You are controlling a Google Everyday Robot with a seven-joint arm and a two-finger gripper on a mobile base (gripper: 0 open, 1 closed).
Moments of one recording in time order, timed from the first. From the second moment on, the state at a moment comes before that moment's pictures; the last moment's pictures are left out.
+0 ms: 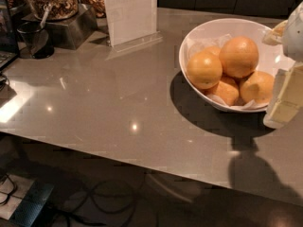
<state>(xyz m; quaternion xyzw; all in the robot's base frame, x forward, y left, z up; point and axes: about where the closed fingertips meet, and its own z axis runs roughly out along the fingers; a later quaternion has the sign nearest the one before) 0.438 -0.216 0.977 -0.60 0.78 -0.04 0.16</state>
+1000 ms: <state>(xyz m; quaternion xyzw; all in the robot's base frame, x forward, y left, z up) 0.494 -0.206 0.982 -0.63 0.76 -0.02 0.17</state>
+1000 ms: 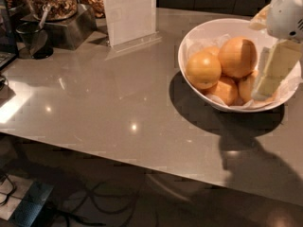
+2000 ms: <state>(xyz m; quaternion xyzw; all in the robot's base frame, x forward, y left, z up) 0.562 -0.207 0.965 -0.63 0.75 0.01 0.18</state>
